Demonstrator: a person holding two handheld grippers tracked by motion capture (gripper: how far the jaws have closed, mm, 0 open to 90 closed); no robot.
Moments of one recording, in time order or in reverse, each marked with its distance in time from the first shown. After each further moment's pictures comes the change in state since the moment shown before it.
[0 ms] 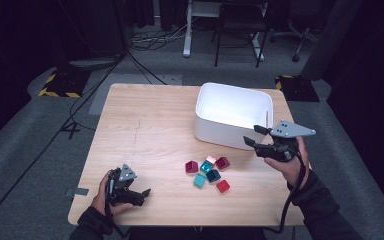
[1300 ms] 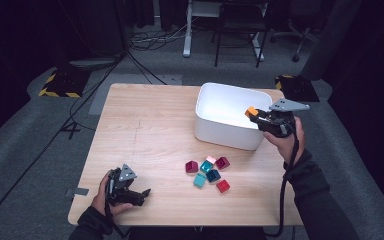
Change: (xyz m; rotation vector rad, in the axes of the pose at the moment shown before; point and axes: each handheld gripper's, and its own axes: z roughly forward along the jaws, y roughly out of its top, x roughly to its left) left arm 0.000 0.000 0.000 0.001 0.000 0.000; right arm -0.057 0.014 0.041 0.061 -0.112 0.081
